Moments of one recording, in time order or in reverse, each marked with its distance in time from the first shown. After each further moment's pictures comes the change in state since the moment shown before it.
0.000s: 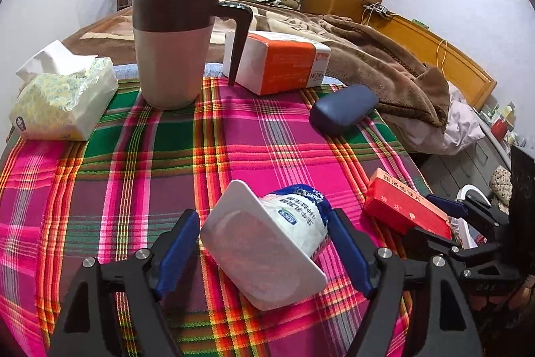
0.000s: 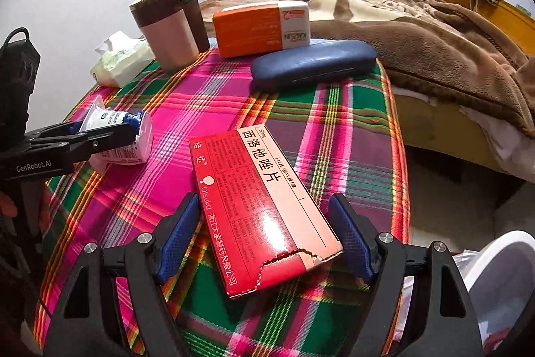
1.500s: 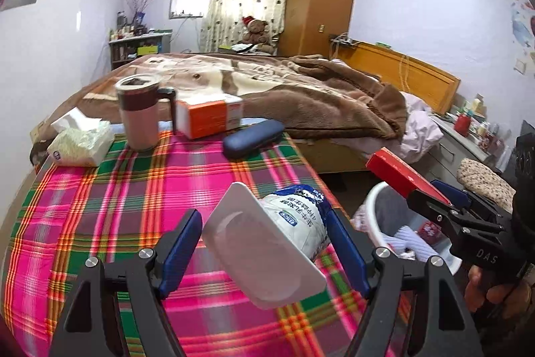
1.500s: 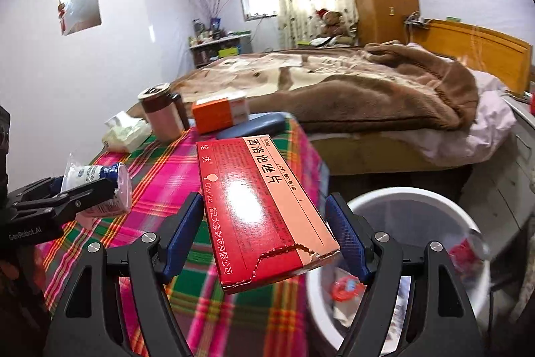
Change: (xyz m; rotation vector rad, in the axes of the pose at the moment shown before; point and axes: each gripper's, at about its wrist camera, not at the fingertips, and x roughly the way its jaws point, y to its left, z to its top) left arm -0.142 -0.142 -0.062 0.122 -0.215 -0.002; right arm -0.155 -0.025 -0.060 0.129 -0.320 -0.144
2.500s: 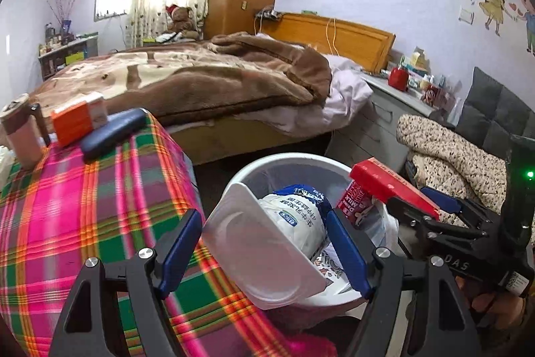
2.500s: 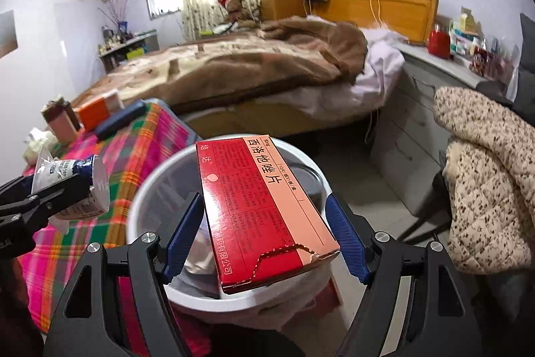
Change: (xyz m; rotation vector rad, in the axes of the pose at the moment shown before) left arm 0.067 -0.183 -0.020 0.162 0.097 -0.215; right arm -0.031 -0.124 -0.045 0.181 0.073 -0.329
